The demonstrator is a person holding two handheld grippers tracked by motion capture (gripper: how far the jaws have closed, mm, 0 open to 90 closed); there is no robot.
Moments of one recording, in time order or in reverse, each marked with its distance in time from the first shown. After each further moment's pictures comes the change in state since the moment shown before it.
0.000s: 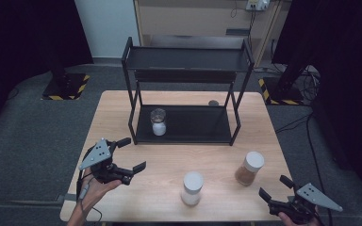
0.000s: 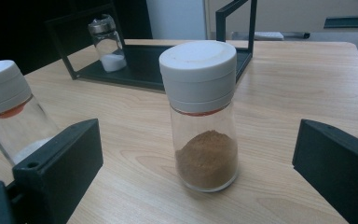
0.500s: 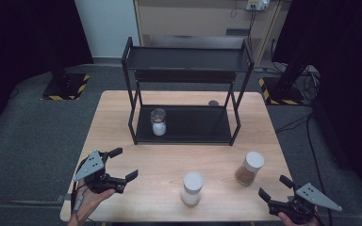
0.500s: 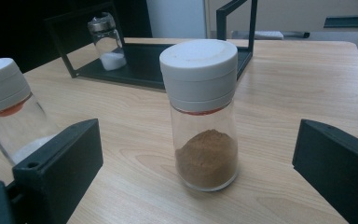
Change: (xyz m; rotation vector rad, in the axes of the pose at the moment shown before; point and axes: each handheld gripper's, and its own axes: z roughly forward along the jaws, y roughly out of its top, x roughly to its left) left arm -0.007 -0.034 -0.021 0.012 0.065 -0.022; right arm 0.001 0.001 0.001 0.004 -0.002 -0.006
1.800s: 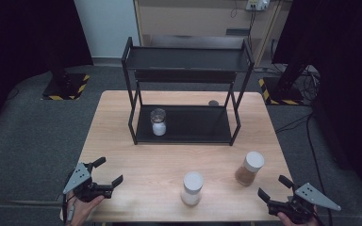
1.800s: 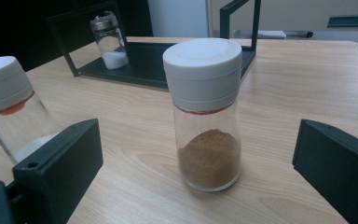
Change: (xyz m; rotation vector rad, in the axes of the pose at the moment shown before) left arm 0.006 -0.062 -0.027 0.002 0.145 -0.025; right arm -0.001 0.000 0.002 0.001 0.010 -0.004
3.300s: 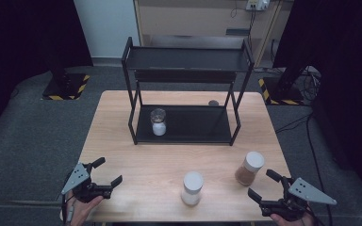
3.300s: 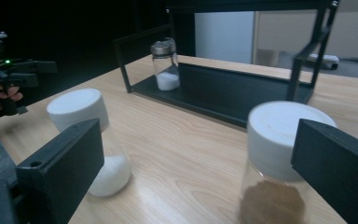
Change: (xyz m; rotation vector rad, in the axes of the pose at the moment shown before) left arm 0.002 -0.002 -0.003 -0.014 -0.004 -0.023; right arm 0.008 0.034 0.011 -0.040 0.186 -0.075
